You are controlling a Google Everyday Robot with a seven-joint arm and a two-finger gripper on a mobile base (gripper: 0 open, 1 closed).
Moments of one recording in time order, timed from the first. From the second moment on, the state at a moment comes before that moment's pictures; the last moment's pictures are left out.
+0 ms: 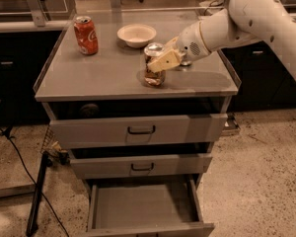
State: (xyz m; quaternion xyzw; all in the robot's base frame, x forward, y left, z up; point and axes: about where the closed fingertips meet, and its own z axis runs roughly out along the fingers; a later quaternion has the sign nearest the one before) arm 0.670 -0.060 0.890 -0.50 0.74 0.25 0.38
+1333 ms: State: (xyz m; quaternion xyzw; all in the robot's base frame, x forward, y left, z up) arm 0.670 -0.060 0.889 -0.50 0.74 0.25 0.38
